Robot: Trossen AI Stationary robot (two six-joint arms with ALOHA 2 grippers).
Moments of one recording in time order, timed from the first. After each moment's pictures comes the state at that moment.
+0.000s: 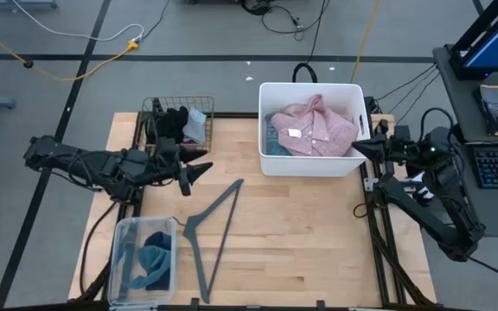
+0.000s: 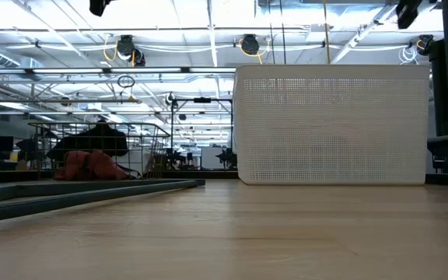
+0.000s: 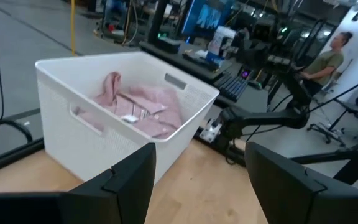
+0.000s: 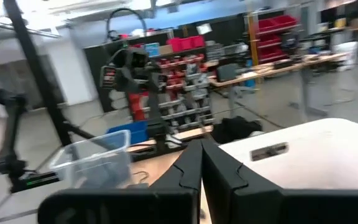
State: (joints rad) left arm -0.24 0.91 0.86 -0.08 -0.58 -0.45; right arm -0.94 0.26 0.70 -0.33 -0.80 0.27
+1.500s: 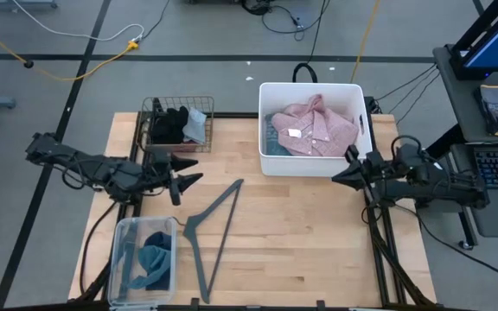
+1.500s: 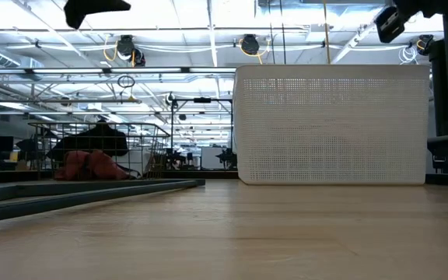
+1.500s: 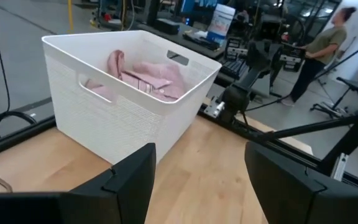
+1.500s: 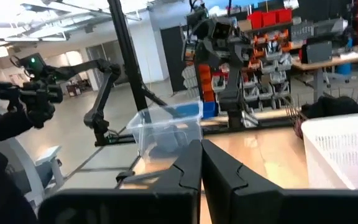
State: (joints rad) left arm -0.36 0.79 0.74 -0.15 -0.67 -0.47; right arm -0.13 0.27 0.45 -0.09 -0.34 0.24
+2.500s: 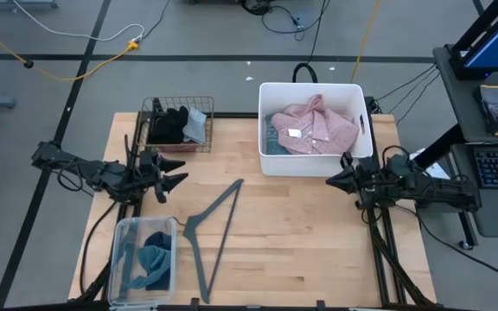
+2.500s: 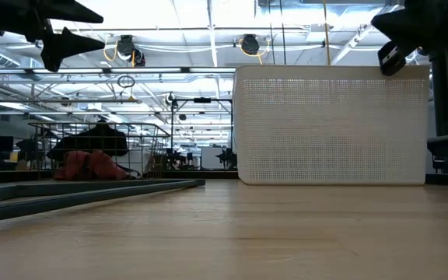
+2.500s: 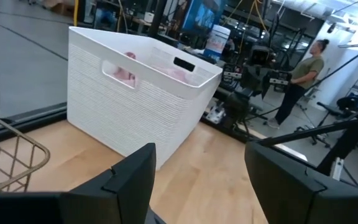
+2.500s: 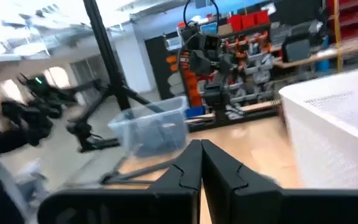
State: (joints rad) left arm -0.36 0.38 0.33 -0.01 -0.65 -0.41; right arm -0.13 0.12 0.20 0.02 -0.24 0.29
